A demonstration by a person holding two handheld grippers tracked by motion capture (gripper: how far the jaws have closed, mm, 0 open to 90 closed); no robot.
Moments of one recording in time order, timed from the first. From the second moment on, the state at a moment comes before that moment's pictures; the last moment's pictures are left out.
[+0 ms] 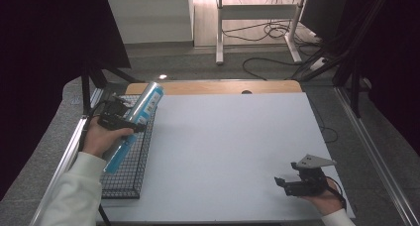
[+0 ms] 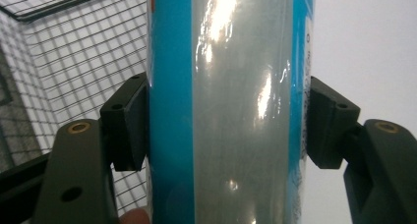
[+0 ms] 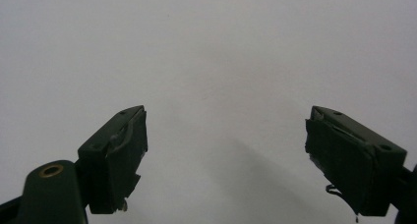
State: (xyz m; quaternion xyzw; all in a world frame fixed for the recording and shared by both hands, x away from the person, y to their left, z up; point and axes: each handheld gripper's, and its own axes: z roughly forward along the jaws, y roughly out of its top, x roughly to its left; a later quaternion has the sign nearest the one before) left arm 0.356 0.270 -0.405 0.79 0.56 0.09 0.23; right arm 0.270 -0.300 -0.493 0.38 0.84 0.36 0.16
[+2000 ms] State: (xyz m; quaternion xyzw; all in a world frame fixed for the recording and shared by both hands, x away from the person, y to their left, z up) left arm 0.357 0.269 -0.440 0.75 0.61 0.18 0.17; right arm 0.268 -0.298 -0.498 0.38 0.84 0.34 0.16
